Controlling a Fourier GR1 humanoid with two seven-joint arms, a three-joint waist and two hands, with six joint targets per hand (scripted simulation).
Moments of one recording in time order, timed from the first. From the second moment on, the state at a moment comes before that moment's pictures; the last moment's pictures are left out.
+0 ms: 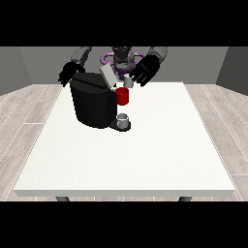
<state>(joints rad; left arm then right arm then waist) -1.13 0.48 0.12 -0.64 -0.60 -0.13 -0.13 -0.31 -0.03 -0.01 -1.39 -0.01 -0.16 -0.03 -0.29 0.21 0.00</state>
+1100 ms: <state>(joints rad) -1.17 0.43 0.11 -0.62 -0.64 -0.14 -0.13 -0.32 -0.04 -0.06 -1.38 -0.03 -0.15 -0.07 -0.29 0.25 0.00</state>
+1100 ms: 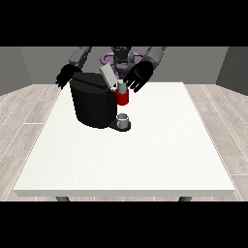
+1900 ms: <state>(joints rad) -1.17 0.43 0.12 -0.60 -0.66 -0.14 -0.13 -0.32 -0.04 -0.06 -1.38 -0.03 -0.15 -0.06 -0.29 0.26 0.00</state>
